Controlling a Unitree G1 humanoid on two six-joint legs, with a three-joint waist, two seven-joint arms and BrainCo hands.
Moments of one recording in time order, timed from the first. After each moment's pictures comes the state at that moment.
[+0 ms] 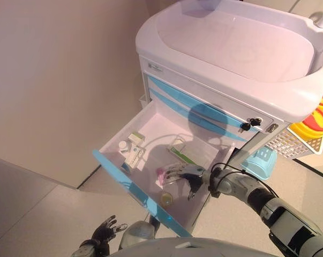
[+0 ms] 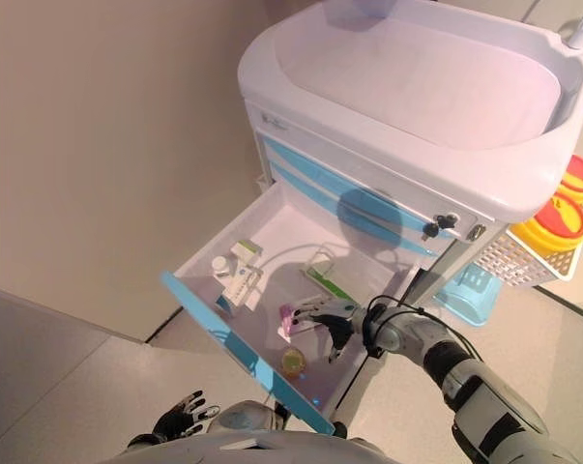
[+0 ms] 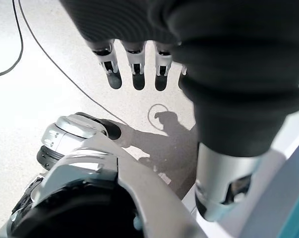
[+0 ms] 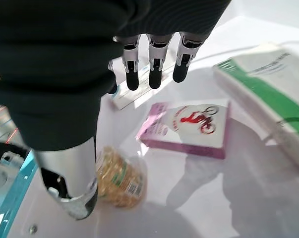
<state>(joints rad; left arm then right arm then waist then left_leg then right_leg) 0.09 0.25 -0.08 1.20 -0.32 -0.24 -0.27 -0.39 -0.46 0.72 0.77 -0.82 -0.68 0.03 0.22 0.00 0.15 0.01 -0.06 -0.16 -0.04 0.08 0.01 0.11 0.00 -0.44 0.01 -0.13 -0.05</state>
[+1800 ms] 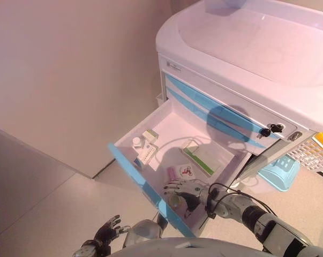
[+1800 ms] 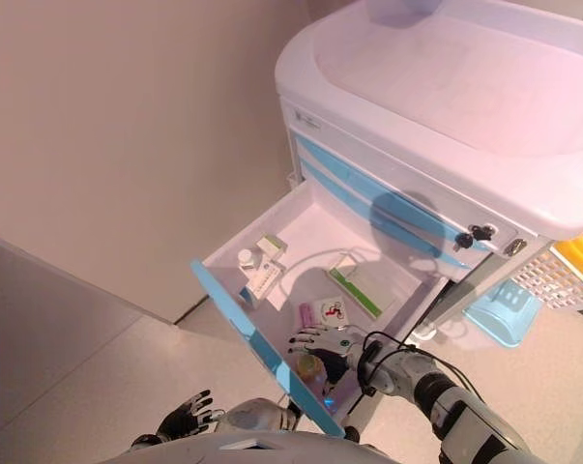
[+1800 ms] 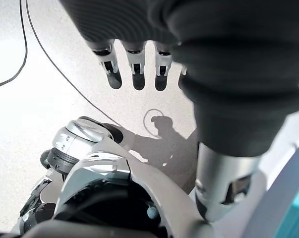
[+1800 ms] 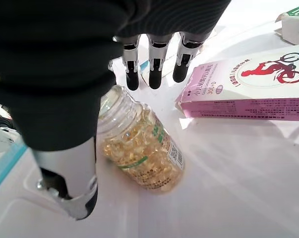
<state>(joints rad) 0.10 0.25 -0.10 1.21 -0.28 -0.29 -0.32 -0.31 -0.39 0.76 0.89 -1.02 -0.65 -0.24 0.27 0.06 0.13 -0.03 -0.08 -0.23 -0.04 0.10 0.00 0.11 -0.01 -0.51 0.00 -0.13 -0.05</state>
